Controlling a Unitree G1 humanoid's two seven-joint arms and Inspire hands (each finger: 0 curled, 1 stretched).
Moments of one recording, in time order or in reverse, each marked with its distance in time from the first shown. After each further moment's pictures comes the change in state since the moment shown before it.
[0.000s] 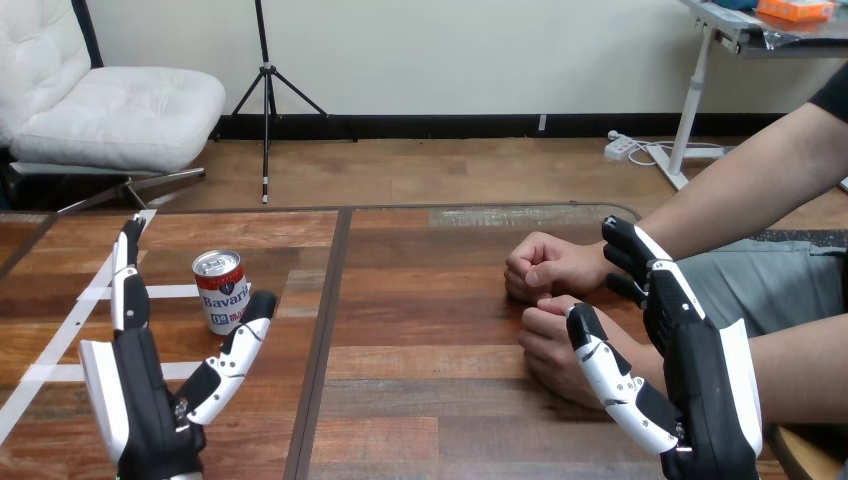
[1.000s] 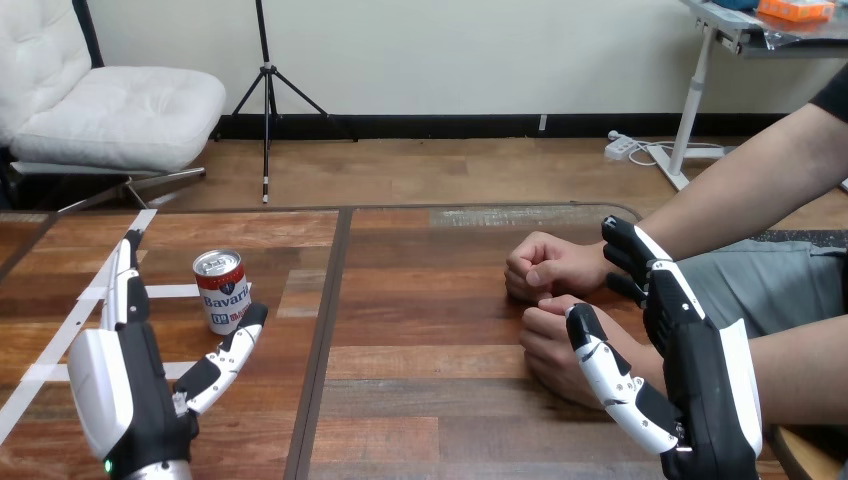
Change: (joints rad) left arm -0.037 0.076 -0.055 -0.002 0.110 0.295 0.112; right arm 0.000 0.000 0.000 0.000 0.004 0.000 0.003
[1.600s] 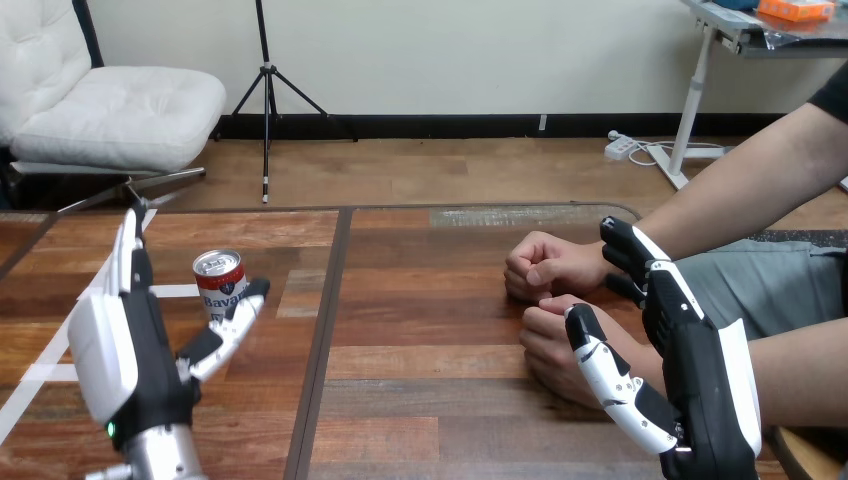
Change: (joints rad) left arm -0.084 0.032 -0.035 0.009 -0.001 0.087 0.021; right arm 0.000 0.000 0.000 0.000 -0.004 0.000 0.000
